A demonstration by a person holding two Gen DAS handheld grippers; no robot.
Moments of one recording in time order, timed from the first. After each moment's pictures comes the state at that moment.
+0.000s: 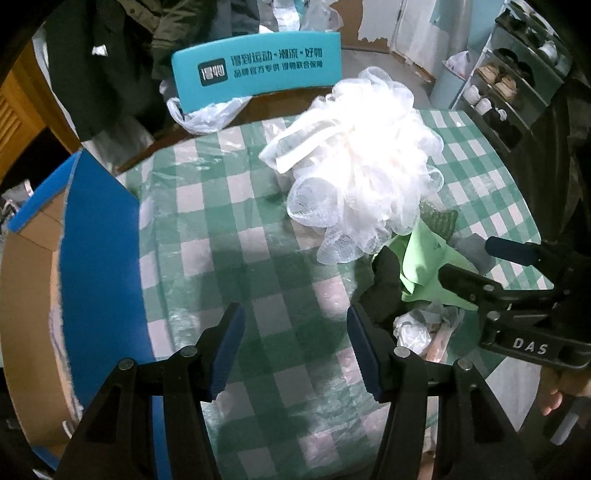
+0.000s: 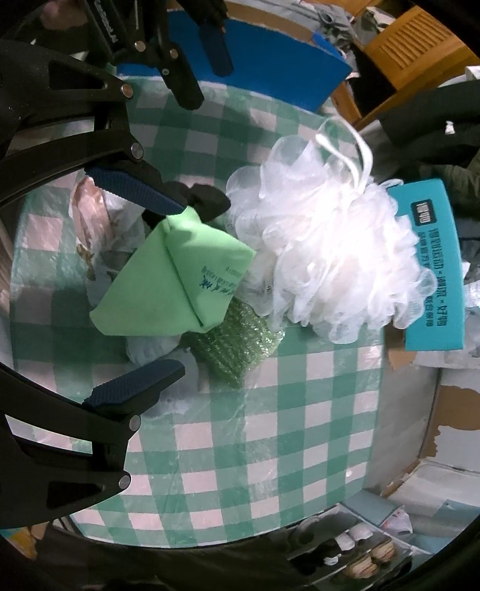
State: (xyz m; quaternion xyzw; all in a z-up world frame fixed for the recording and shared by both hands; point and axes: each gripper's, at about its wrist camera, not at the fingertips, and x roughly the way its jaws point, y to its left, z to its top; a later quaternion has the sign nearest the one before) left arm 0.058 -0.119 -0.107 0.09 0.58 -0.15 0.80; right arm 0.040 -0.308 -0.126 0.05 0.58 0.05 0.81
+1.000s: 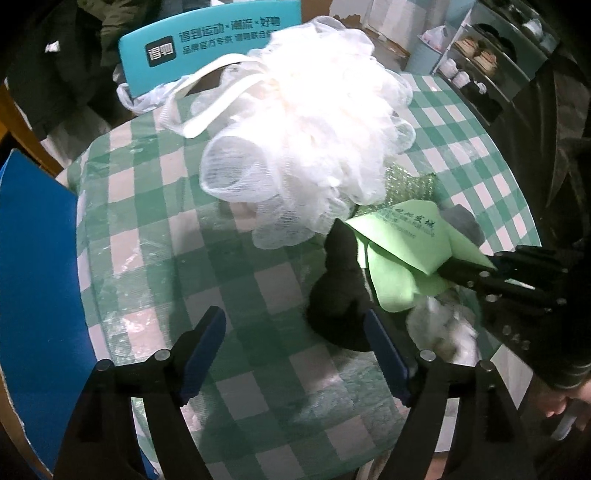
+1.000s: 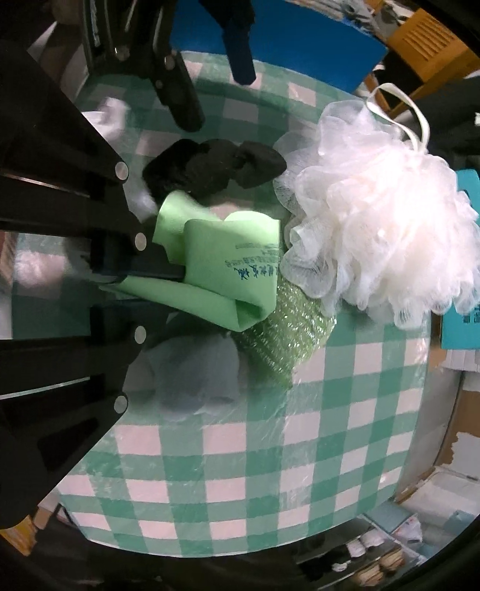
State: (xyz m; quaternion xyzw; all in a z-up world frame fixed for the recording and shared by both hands) left arm 0.055 -0.156 -0.141 0.10 0.61 -0.20 0.76; right arm 0.018 -0.336 -0.153 0.05 0.62 0.05 0.78
